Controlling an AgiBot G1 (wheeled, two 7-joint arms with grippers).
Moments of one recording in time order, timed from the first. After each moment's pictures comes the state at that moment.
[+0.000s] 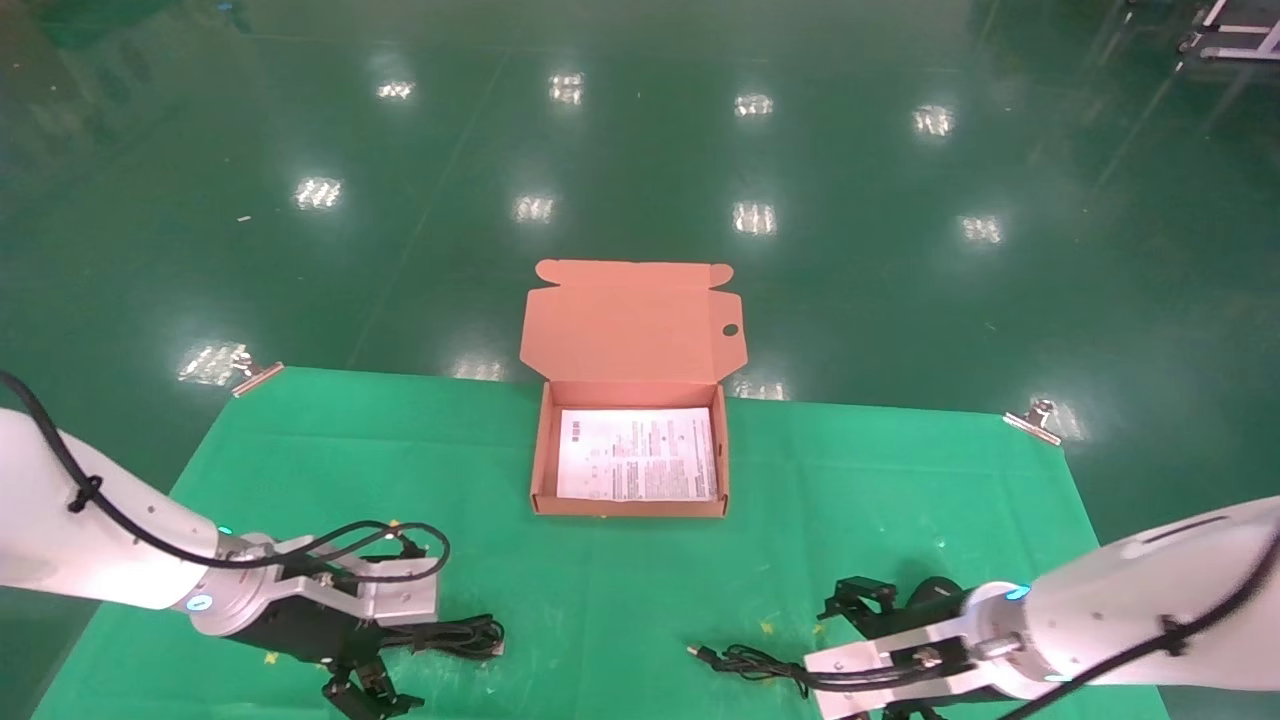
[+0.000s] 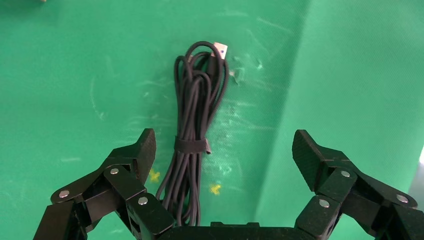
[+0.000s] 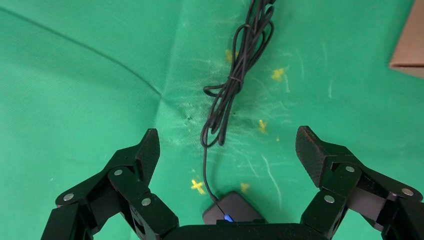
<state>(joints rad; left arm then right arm) -1.48 1.04 0.89 -0.69 1.79 1.27 -0.10 1.35 -0.92 -0.92 1.24 -2.01 -1.24 0.13</state>
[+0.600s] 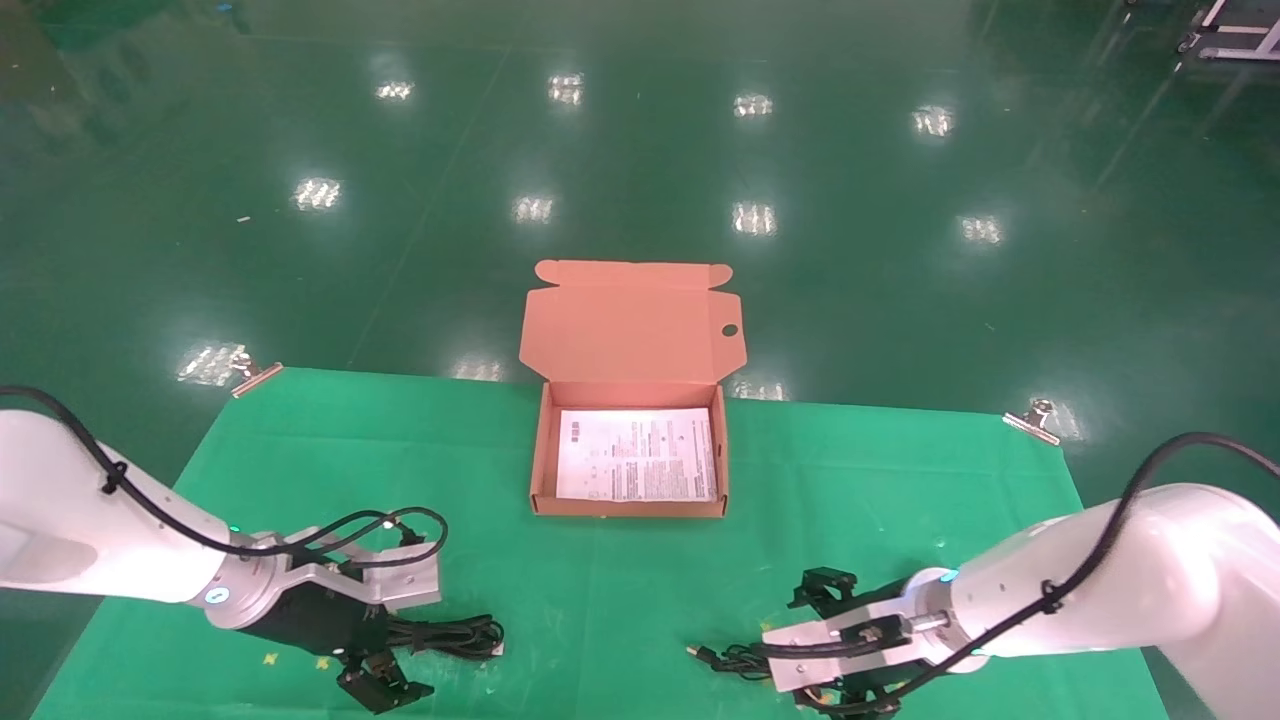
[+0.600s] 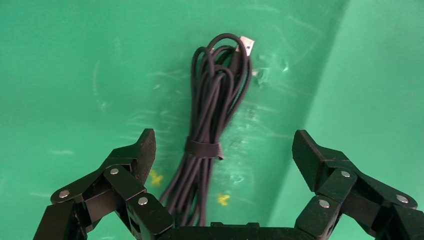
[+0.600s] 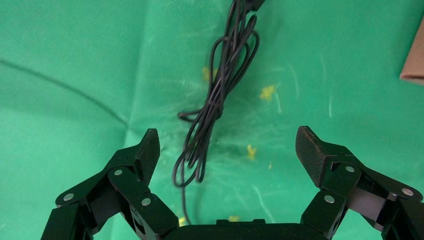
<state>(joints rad) -1.52 1.14 0.87 -0.33 1.76 1.20 0.07 1.37 -1.06 -0.95 1.02 -2.05 -1.16 0.08</state>
